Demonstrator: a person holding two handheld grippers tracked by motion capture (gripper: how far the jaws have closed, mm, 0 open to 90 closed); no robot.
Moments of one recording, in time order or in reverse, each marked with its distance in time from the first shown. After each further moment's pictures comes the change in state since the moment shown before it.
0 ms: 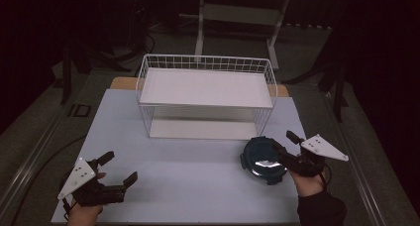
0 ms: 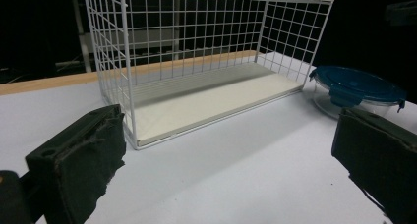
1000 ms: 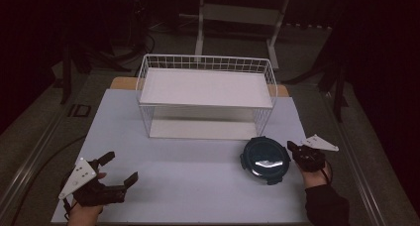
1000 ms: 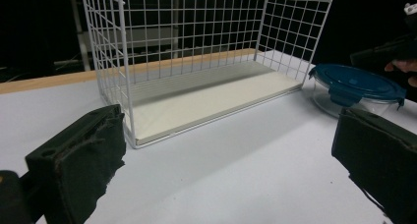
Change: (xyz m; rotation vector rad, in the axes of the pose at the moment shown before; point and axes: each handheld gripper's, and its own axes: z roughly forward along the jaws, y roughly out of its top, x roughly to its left) left arm -0.001 0.000 0.001 0.004 -0.003 0.001; right arm -0.066 -0.064 0.039 0.264 -0.109 0.000
